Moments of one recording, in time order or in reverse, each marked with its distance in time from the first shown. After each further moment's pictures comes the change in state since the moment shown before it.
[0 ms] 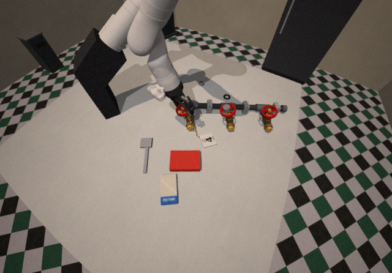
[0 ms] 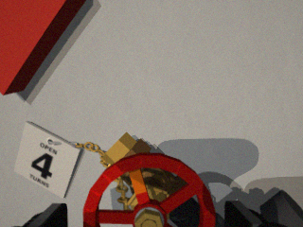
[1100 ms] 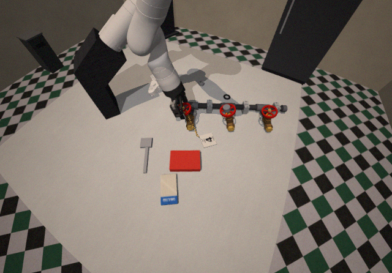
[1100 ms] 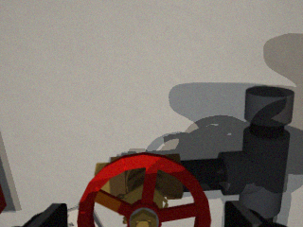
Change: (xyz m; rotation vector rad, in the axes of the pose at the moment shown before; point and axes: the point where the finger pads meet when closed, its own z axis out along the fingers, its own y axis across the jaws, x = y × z) arm 0.000 0.000 0.001 0.007 0.002 0.819
